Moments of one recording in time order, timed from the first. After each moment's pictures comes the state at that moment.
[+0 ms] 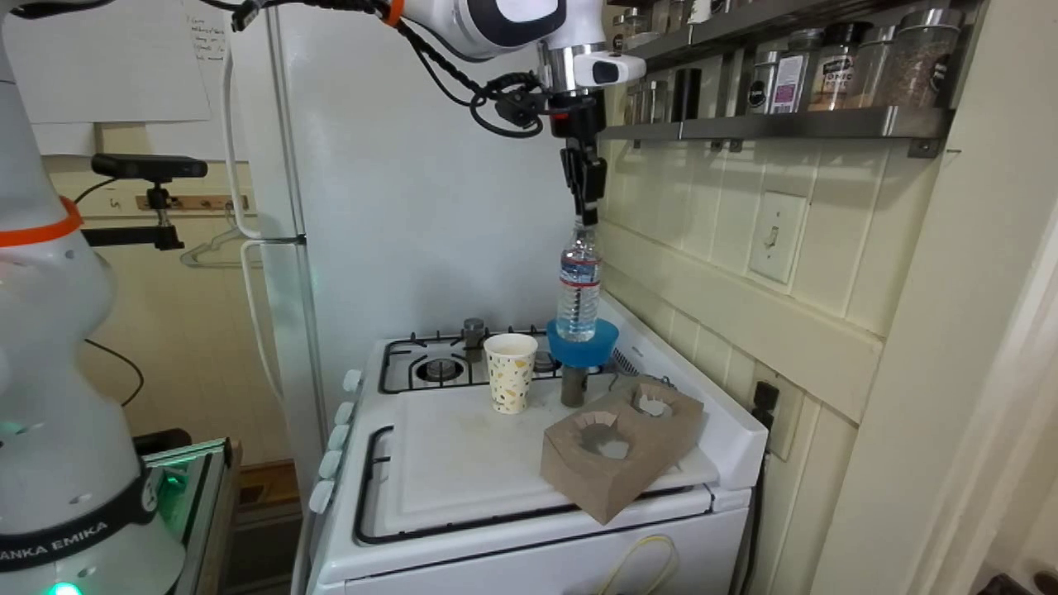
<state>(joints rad) -0.01 -0.03 0.00 -1.82 0.04 2.03 0.22</state>
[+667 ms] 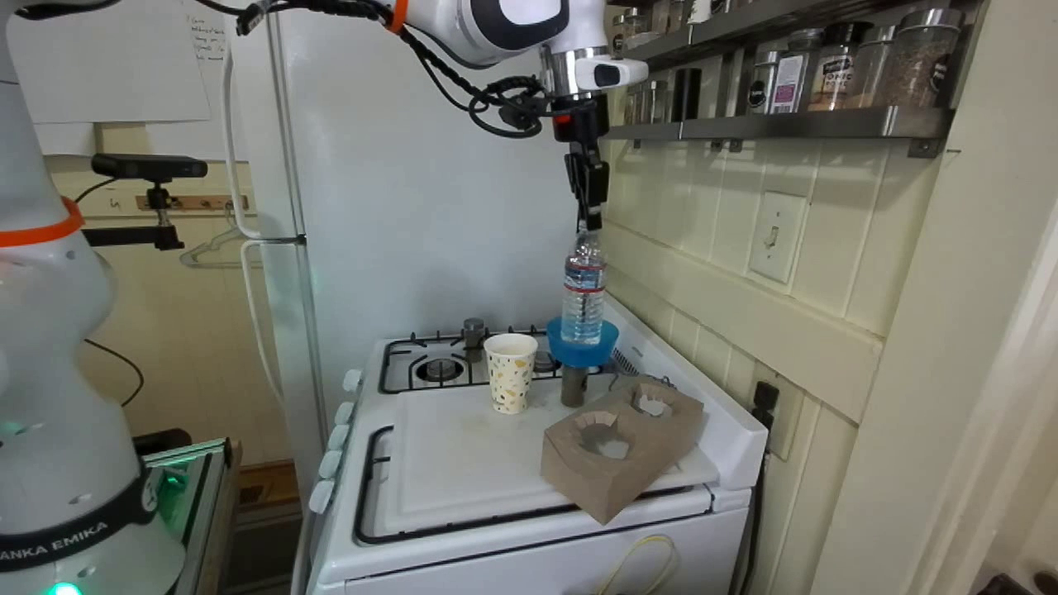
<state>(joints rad) -0.02 -0.02 0.00 -1.82 0.00 2.03 0.26</state>
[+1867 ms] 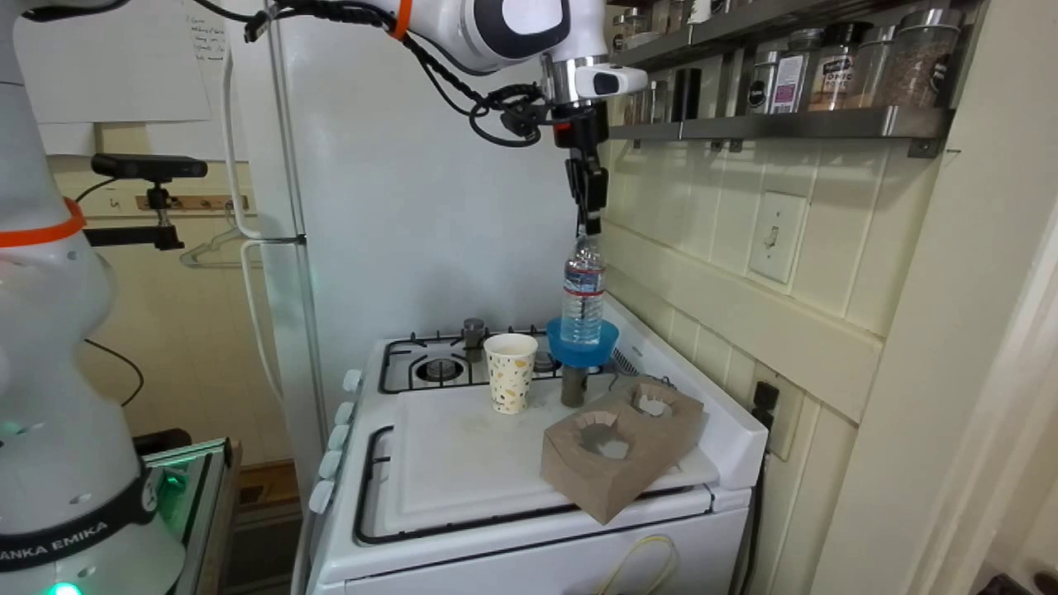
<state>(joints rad) -0.01 0.00 0.01 -1.82 0.00 2.04 0.29</state>
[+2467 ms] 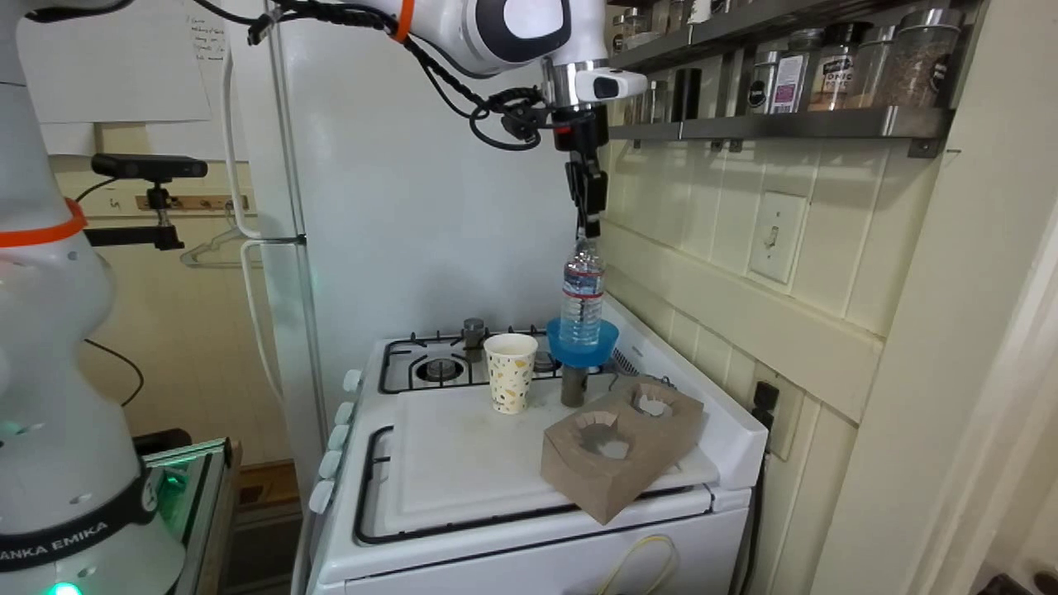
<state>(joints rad) -0.01 0.00 0.01 -1.82 0.00 2.04 0.29</state>
